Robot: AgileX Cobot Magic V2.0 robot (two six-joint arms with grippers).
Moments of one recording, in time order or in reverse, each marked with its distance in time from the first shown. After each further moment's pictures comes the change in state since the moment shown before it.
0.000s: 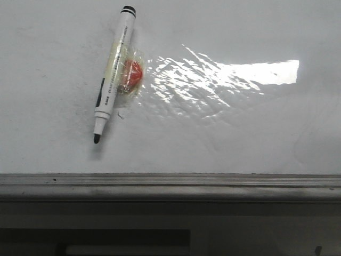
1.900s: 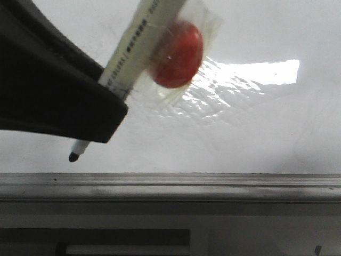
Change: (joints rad) left arm -0.715 0.450 -0.131 -0.327 -0.085 1.037; right arm 0.051 0.172 -0.046 0.538 0.082 -0.667
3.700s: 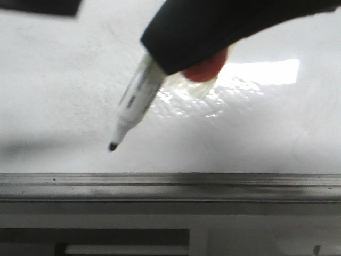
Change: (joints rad) left arm 0.016 -0.191 0.007 -0.003 -0.147 -0.137; right arm 0.194 0.437 -0.169 0.012 -0.021 -0.108
